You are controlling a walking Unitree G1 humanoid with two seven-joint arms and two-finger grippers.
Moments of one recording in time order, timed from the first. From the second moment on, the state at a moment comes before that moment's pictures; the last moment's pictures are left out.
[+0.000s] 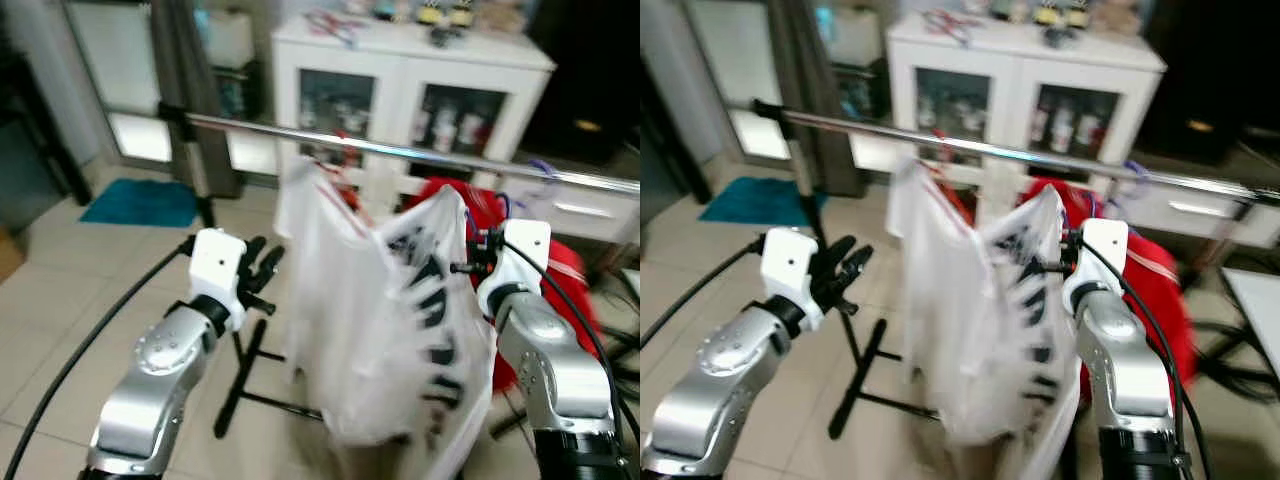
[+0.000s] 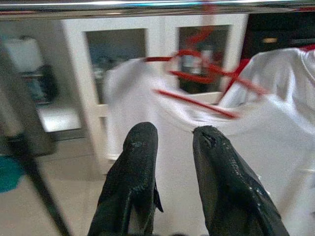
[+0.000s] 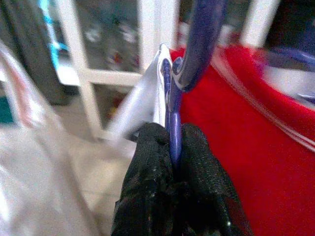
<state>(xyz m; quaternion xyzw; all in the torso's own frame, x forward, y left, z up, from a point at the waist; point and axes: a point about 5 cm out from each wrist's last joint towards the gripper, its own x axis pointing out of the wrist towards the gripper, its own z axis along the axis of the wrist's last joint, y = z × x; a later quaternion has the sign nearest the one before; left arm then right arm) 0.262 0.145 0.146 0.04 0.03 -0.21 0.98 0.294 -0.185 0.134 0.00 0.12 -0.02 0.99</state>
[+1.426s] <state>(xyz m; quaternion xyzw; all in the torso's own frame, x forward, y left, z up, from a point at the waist) 0.235 0.109 0.151 0.04 0.03 -0.45 0.89 0.368 -0.152 0.149 -0.03 0.15 0.07 0.99</state>
